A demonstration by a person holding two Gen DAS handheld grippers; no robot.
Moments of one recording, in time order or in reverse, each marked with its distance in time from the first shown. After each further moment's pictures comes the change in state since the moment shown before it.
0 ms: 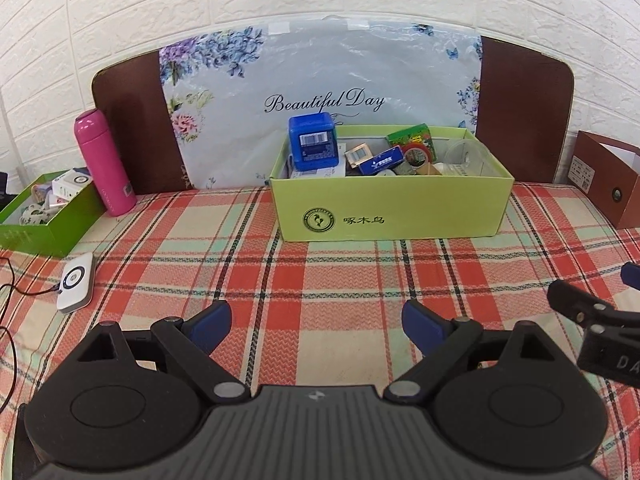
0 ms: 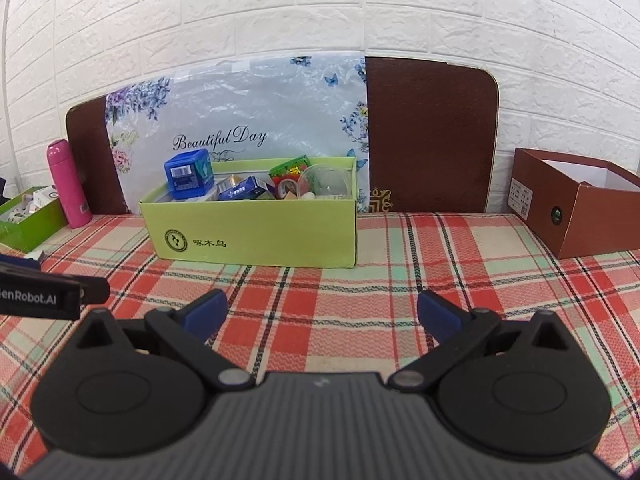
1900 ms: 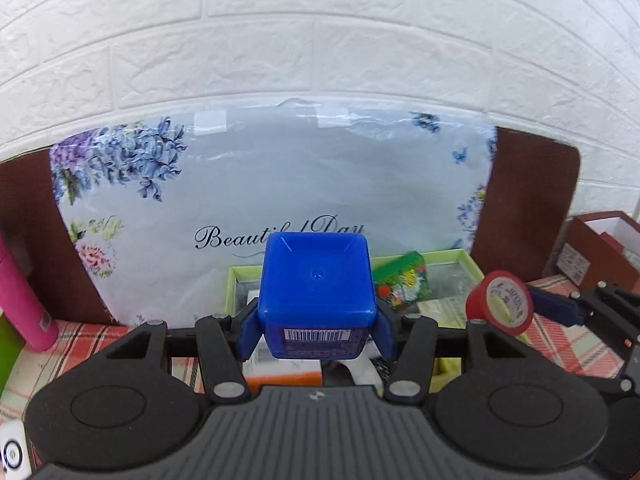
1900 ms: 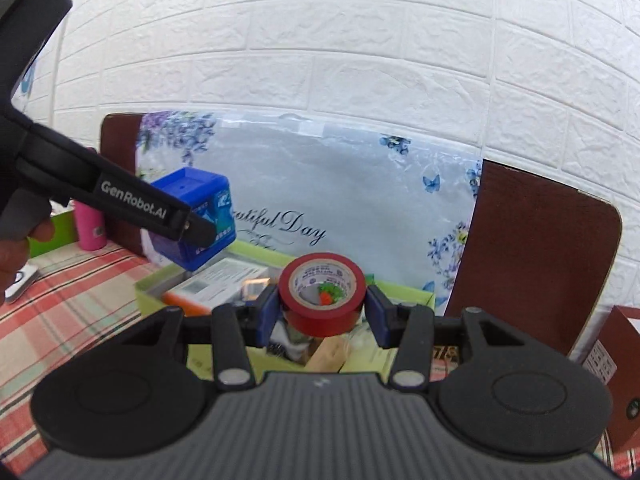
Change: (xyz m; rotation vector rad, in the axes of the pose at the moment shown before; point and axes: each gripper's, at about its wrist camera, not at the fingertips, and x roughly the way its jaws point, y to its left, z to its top) left arm 0.107 0.006 0.153 0.051 -0.112 -0.183; right arm 0.138 0.034 0.105 -0.260 -0.150 0.145
